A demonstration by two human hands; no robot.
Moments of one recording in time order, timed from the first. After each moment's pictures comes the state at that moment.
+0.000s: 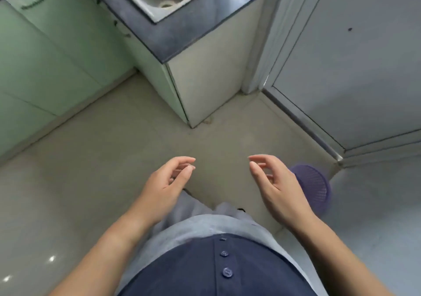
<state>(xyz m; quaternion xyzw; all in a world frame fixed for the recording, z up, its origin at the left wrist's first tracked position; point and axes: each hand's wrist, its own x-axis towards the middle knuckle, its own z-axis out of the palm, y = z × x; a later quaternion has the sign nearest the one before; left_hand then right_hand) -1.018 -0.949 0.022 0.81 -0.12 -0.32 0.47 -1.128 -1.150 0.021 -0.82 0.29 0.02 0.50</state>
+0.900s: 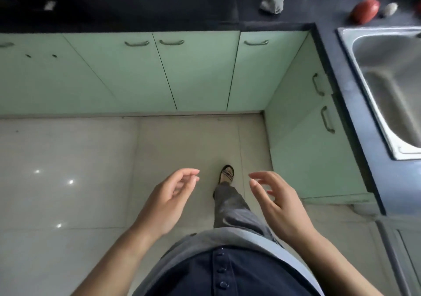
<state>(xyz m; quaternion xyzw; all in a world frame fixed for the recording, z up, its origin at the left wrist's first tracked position) -0.723 -0.576 0.011 0.79 0.13 -0.12 0.59 -0.689 -0.802 0.023 -0.88 -0.03 0.17 0.45</state>
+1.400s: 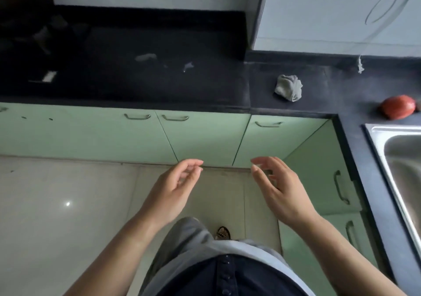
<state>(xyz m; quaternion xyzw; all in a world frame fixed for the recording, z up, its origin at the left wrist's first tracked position) -0.388 -0.516 0.040 0.81 0.12 -0.06 0.57 -0.328 -0.739 0.058 -0.89 -0.11 0.11 0.43</state>
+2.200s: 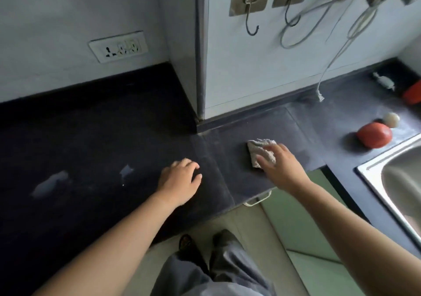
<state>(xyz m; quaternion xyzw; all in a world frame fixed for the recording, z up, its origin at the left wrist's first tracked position) 0.063 -0.487 -0.042 0.96 -0.16 -0.17 0.15 0.028 -0.740 0.002 -0.95 0.14 0.07 0.28</state>
